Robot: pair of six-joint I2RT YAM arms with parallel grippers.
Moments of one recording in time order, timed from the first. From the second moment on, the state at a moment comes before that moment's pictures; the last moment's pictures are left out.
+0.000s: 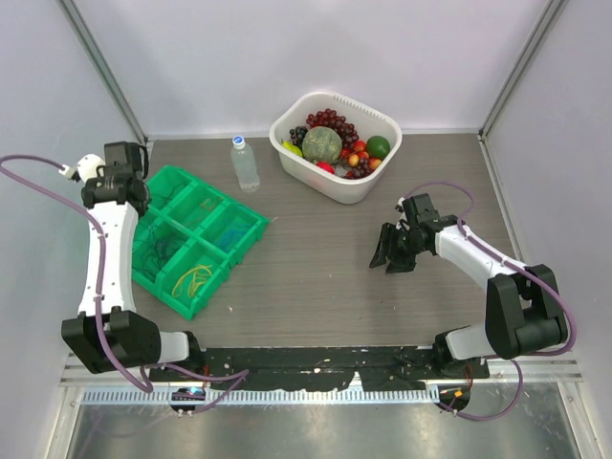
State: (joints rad) left arm 0.16 1.33 1.49 -1.10 -0.59 -0.69; right arm 0.25 1.40 0.81 -0.59 -0.32 0.47
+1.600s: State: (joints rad) left arm 0.12 1.20 1.13 -0.94 -0.38 -0.99; right arm 0.25 1.27 0.91 -0.73 -0.27 0.44
